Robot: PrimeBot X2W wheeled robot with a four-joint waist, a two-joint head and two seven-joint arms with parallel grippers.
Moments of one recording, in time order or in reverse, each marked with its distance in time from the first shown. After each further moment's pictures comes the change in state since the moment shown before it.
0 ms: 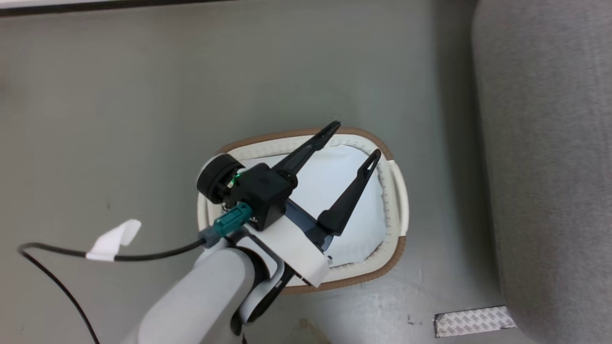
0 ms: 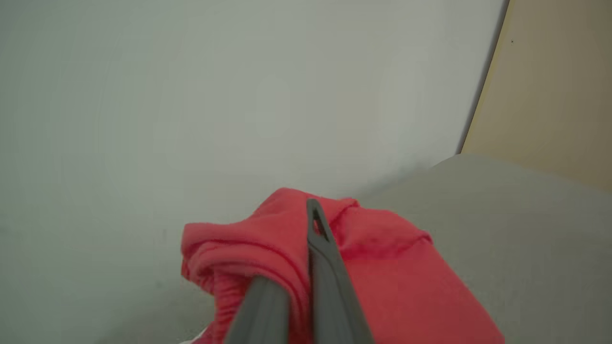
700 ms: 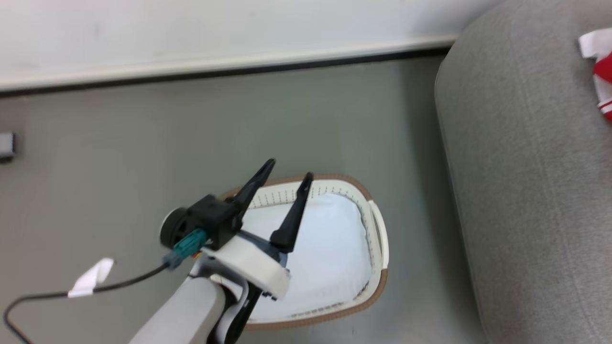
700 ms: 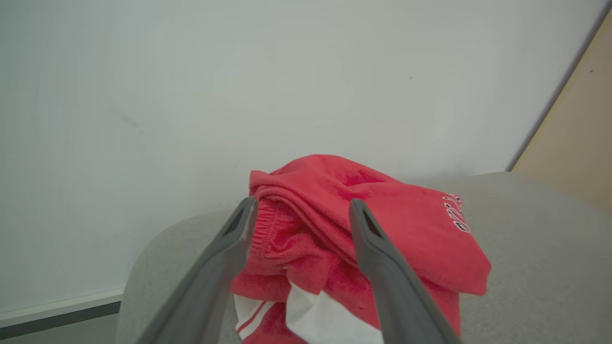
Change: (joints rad) left arm 0.149 0.020 0.072 0.123 -0.071 0.084 -0.105; right arm 0.322 0.173 0.190 0.000 -0.070 0.000 -0.137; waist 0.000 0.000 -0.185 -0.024
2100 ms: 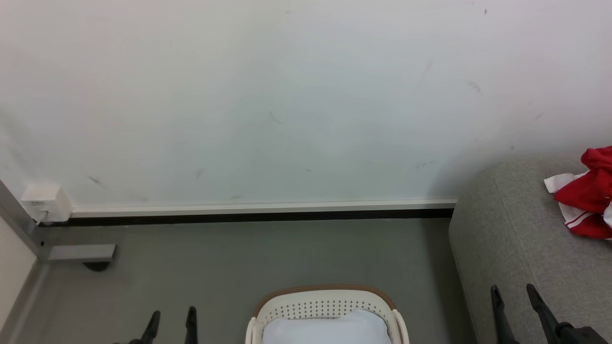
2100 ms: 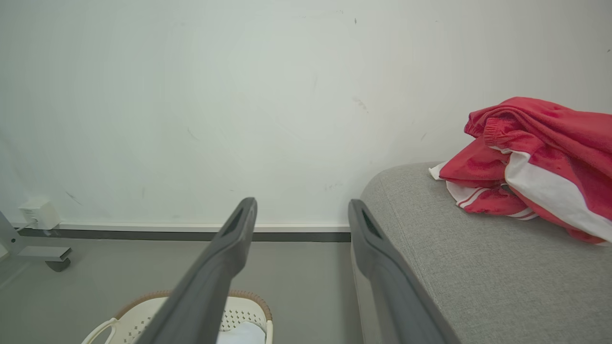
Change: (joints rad) left arm 0.547 -0.117 0.468 0.188 0.156 -0.009 -0.121; right arm 0.882 0.139 0.559 -0.449 0.361 0.000 -0.002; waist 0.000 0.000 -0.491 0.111
